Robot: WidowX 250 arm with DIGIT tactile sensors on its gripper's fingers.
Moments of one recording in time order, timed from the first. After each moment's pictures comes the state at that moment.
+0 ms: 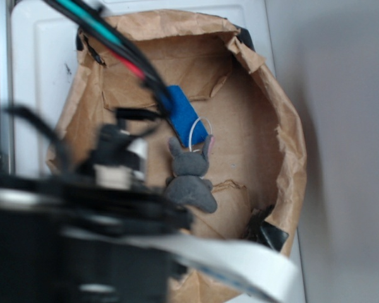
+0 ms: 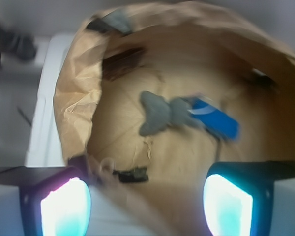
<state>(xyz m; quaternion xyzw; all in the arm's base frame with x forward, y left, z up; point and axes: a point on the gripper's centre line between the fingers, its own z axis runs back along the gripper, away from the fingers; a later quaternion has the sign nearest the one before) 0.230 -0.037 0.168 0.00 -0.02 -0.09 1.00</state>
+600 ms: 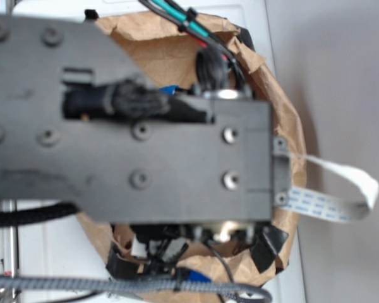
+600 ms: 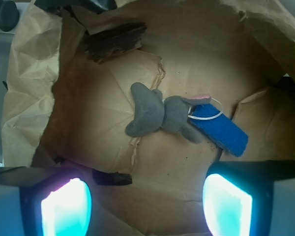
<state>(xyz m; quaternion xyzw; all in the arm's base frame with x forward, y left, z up) 0.248 -0.017 0.157 -0.02 0.04 -0.10 0.99</state>
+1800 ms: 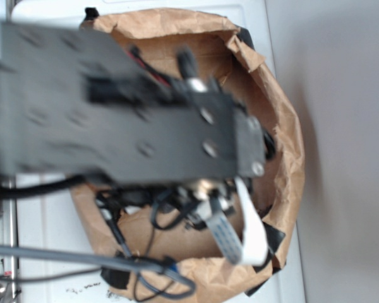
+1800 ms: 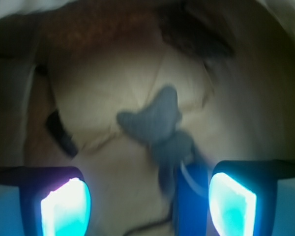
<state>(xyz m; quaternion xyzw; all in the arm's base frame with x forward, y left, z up) 0.263 -0.017 0.108 -0.01 -0.01 -0.55 0.83</state>
